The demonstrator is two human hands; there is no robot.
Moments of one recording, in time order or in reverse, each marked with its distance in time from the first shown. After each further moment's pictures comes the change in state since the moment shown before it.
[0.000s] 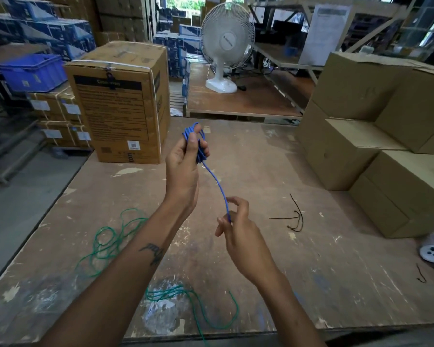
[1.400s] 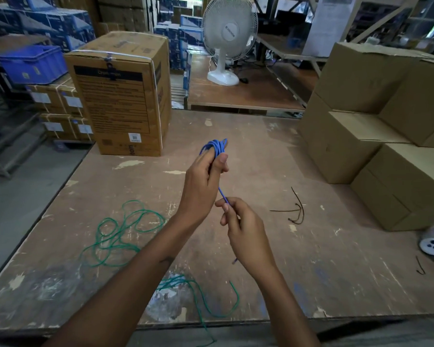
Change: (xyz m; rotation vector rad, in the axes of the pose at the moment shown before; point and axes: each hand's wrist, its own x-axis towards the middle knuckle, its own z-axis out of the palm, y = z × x) left_hand -0.042 -0.020 -0.010 0.712 -0.260 0.277; right_hand -0.005 -0.007 0.005 0.320 0.124 0.090
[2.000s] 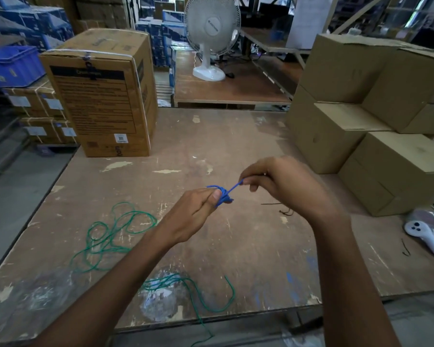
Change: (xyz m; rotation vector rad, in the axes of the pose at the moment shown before) left_hand -0.036 -0.018 -0.016 0.139 -0.521 0.045; right_hand 0.062 -0.064 -0.122 -0.699 -0.298 -0.216
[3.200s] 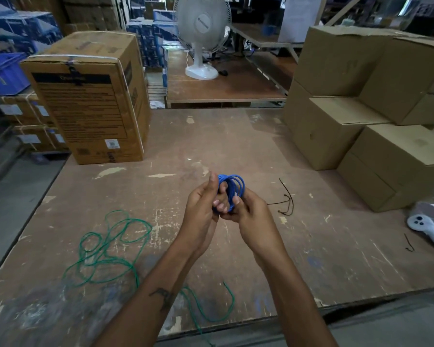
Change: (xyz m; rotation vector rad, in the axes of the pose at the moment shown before) left_hand 0.036 0.023 0.053 -1.146 0.331 -0.348; right_hand -0.012 -0.010 0.120 0.984 0.354 0.368
